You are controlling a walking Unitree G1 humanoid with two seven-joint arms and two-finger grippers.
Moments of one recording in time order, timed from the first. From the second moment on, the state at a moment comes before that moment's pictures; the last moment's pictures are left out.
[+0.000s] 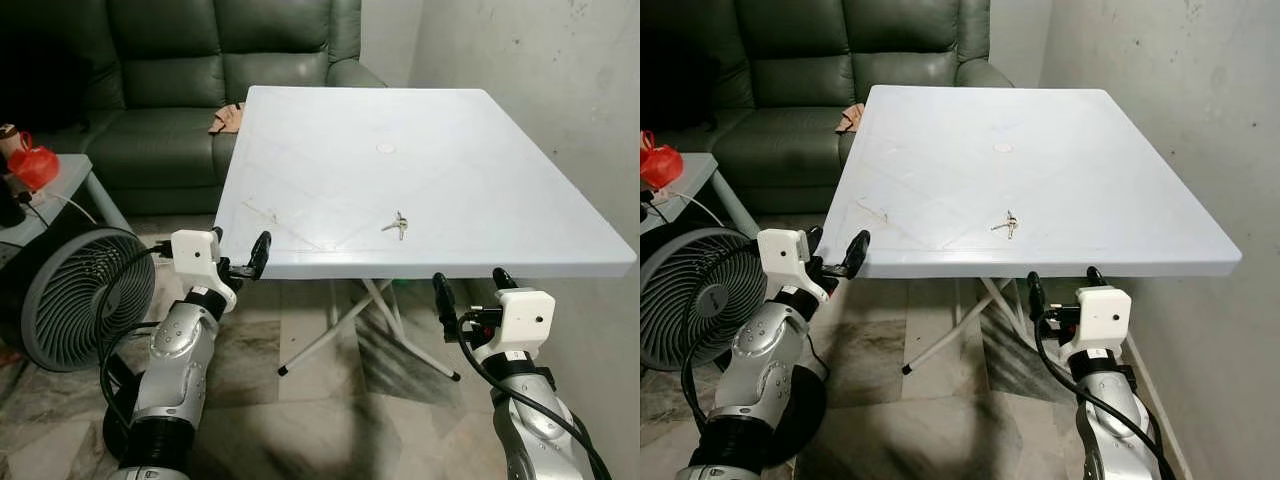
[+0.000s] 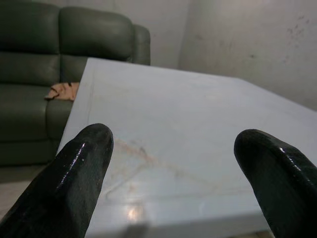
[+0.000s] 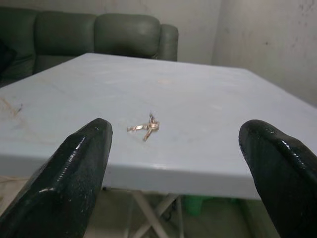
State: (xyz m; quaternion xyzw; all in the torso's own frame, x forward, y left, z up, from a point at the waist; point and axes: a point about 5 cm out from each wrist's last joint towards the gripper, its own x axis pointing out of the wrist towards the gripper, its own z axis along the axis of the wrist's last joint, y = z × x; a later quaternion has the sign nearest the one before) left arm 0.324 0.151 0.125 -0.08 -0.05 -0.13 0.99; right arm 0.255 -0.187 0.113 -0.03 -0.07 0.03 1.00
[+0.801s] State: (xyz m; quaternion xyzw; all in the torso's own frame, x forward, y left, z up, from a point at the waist) left arm 0.328 0.144 0.134 -0.07 -0.06 -0.14 0.99; right arm 0.256 -0.192 0.114 -0.03 -0.06 0.03 1.00
